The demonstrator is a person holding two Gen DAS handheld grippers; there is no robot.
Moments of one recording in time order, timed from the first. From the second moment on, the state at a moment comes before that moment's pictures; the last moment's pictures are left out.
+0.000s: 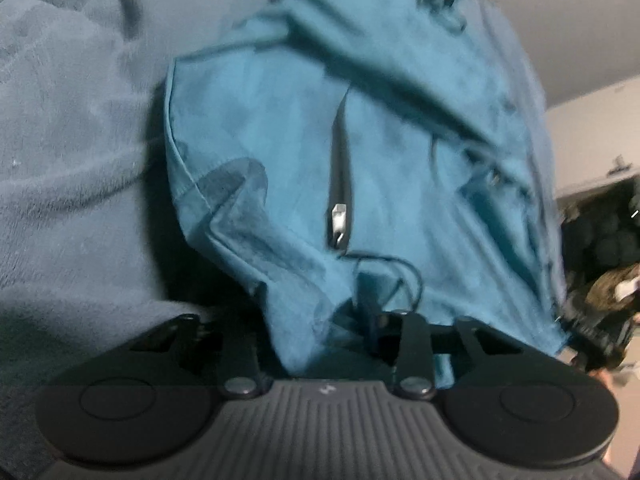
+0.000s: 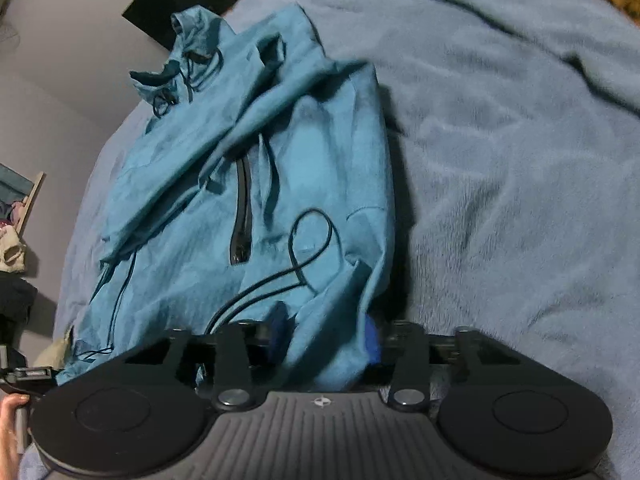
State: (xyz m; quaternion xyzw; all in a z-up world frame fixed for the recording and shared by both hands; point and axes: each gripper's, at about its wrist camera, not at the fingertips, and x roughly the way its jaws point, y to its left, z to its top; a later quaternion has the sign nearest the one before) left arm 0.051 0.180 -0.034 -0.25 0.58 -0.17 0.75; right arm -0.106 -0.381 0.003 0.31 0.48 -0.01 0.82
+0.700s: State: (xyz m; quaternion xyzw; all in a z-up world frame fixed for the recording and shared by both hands) left arm 0.185 0.226 0.032 -0.46 0.38 -0.21 0.77; right arm 0.046 -0.404 0.118 0.34 0.31 0.01 0.89
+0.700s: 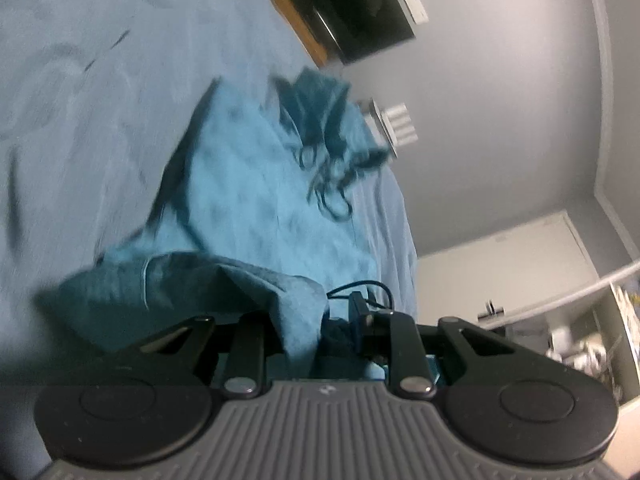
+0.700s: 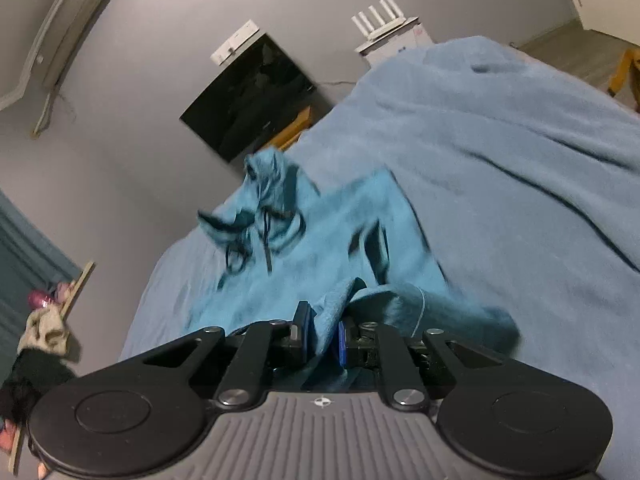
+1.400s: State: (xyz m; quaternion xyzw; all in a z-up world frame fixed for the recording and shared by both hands) left arm 0.364 0.212 -0.011 -0.44 0.34 -0.04 0.83; right arm 0.260 -0.360 0.047 0.24 0.27 -0.16 0.92
